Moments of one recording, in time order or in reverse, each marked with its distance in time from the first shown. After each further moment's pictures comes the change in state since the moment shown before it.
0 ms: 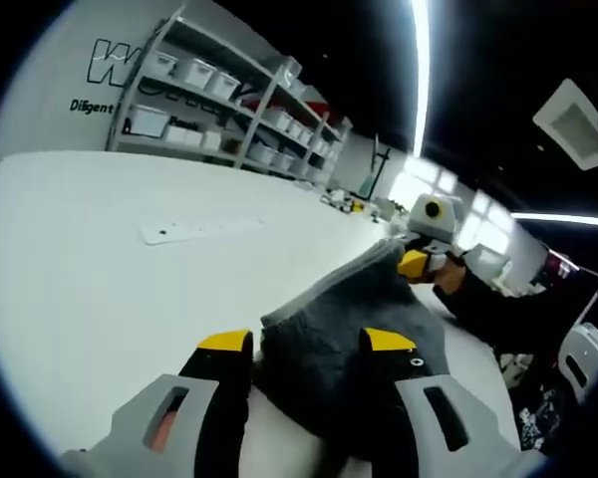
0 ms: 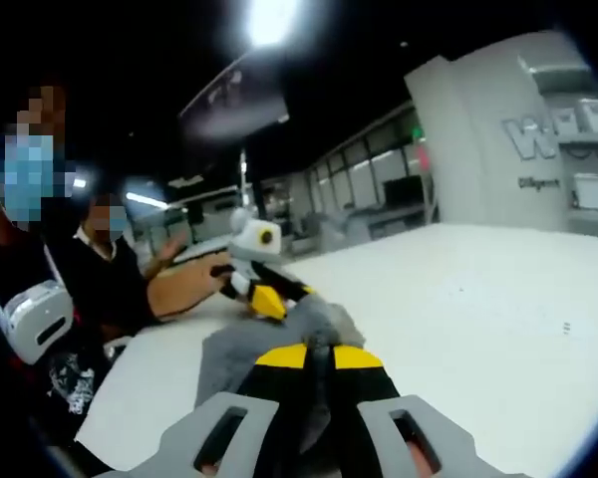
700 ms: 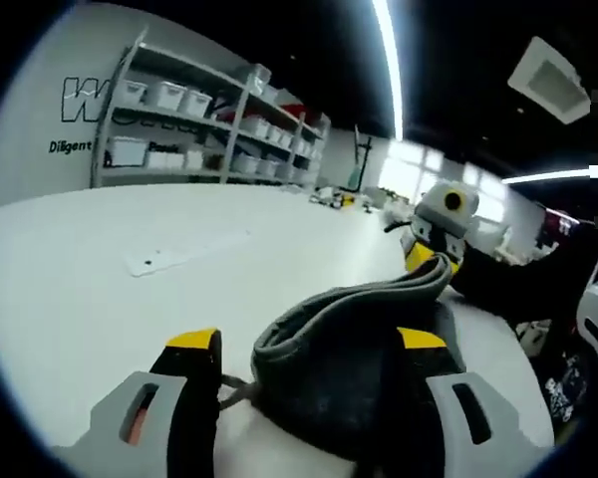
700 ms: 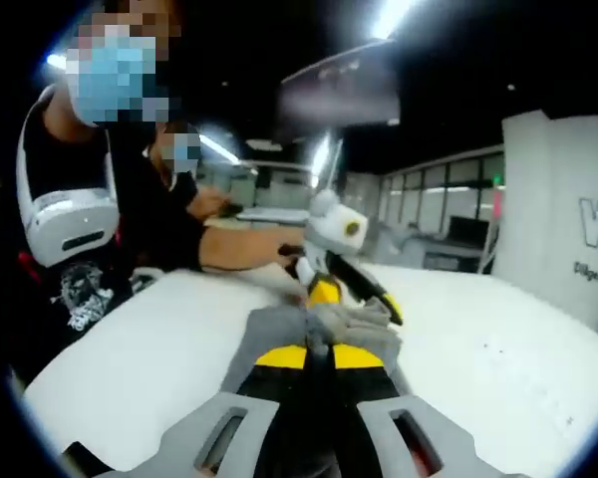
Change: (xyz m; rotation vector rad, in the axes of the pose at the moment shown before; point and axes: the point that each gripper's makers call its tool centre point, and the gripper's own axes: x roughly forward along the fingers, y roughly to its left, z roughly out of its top) left arm 0.015 -0.008 0.004 0.180 0.008 -0.009; right arm 0.005 0.056 -0.010 -0.333 0.024 0.215
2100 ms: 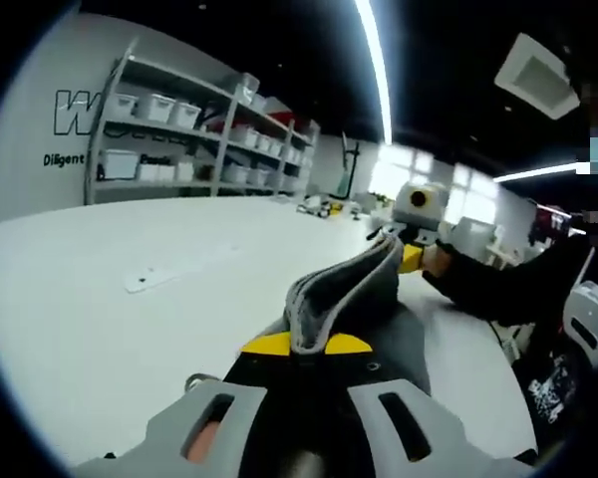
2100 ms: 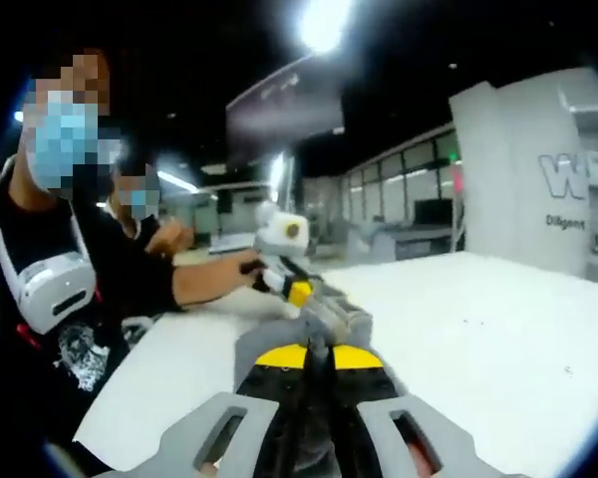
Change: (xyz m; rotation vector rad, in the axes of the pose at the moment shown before) left arm -0.030 -0.038 0.021 0.027 -0.043 -0.042; right arm -0.028 -0.011 0.023 0.218 -0.043 -0.141
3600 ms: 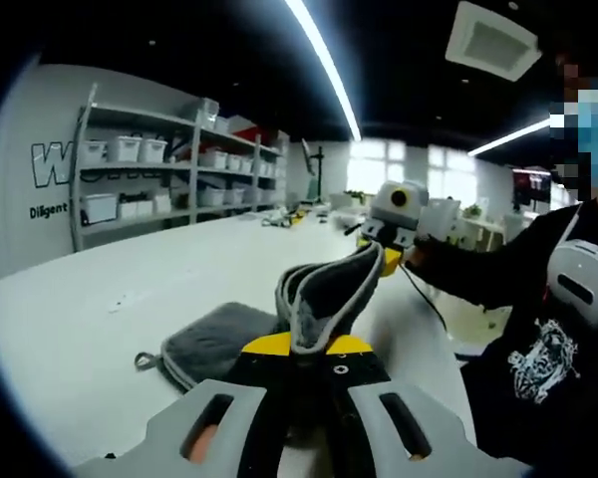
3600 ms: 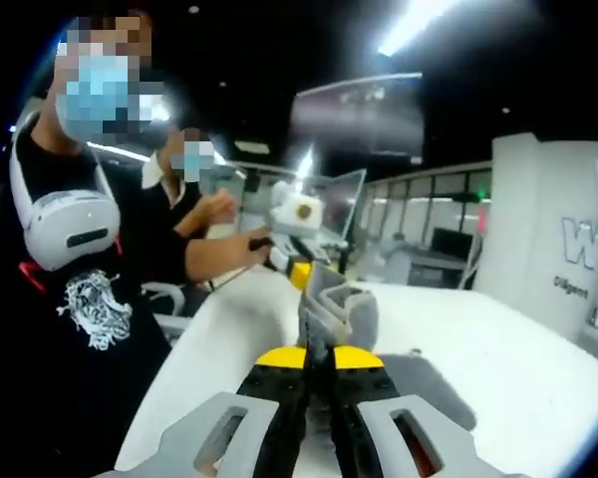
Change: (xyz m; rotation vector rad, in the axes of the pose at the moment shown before) left arm -0.071 -0.145 -0.013 0.203 -0.043 -0.037; right arm -0.031 0.142 0.001 -0.270 0.011 0.043
